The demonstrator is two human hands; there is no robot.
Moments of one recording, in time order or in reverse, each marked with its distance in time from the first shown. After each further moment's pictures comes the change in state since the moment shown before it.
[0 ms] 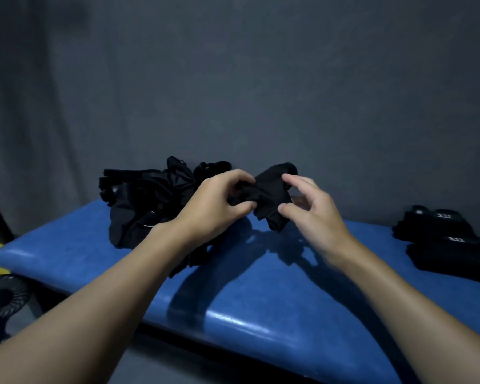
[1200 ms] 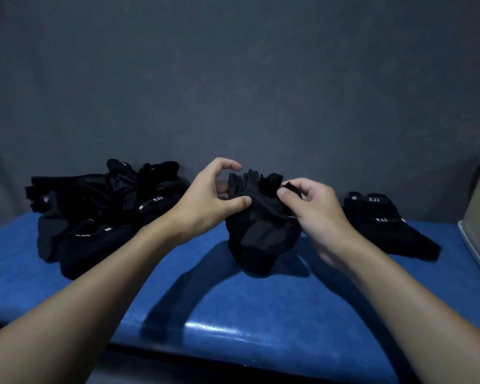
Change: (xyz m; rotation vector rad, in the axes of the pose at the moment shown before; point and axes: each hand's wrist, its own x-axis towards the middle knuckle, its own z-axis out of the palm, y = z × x) left_hand 0.016 0.066 0.050 -0.567 -0.188 -0.141; right_hand -0.026 0.001 -0.078 0.190 0.200 0.157
